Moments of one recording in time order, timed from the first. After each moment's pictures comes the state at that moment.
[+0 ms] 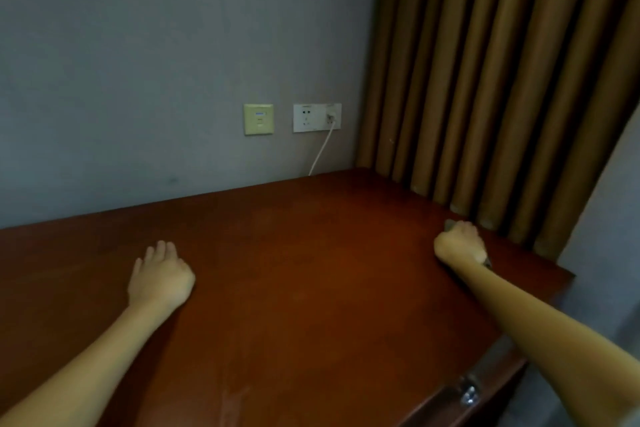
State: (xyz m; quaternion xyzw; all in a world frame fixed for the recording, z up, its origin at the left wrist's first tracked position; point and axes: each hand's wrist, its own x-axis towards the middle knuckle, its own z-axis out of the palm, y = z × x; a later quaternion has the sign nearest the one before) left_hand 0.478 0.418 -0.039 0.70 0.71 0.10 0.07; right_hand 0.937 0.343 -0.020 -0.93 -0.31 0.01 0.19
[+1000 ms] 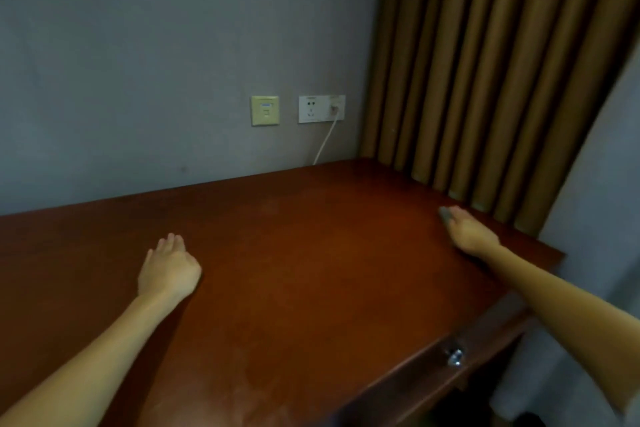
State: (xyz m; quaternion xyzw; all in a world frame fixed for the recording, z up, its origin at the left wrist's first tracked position) left_hand 0.474 0.384 -0.045 0.71 0.70 0.10 0.05; right_hand 0.974 0.310 -0.026 -0.85 -0.49 0.07 0.18
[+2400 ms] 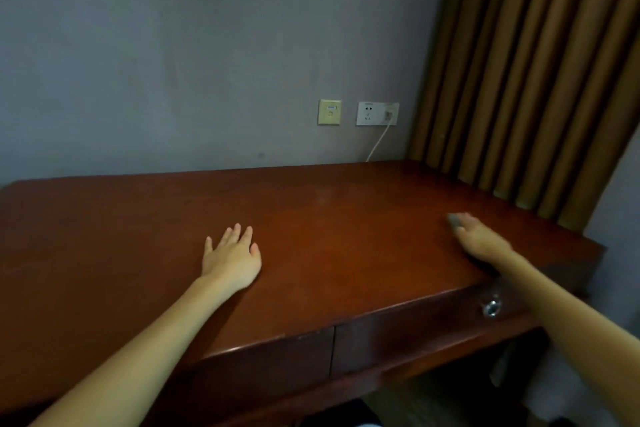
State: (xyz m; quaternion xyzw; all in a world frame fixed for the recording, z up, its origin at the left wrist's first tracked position) left_hand 0.421 0.256 -0.048 0.73 0.68 0.07 0.05; right_hand 0.863 0.251 -0.033 -0.80 -0.57 0.06 0.15
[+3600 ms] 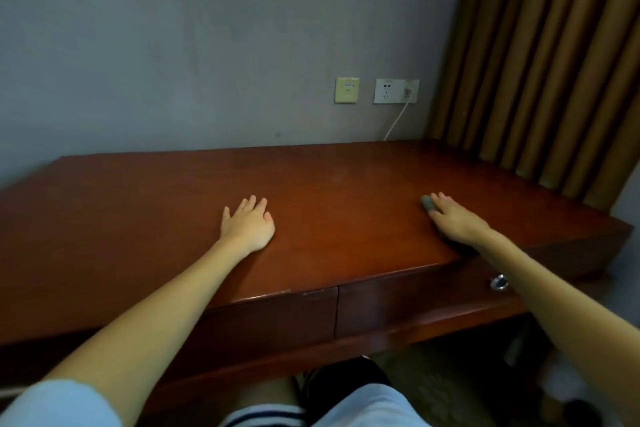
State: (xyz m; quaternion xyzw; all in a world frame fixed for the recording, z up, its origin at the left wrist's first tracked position) left_hand 0.423 0.253 -0.046 0.71 0.69 0.09 0.05; right_hand 0.788 0.227 -0.027 -0.74 -0.65 0.08 0.14
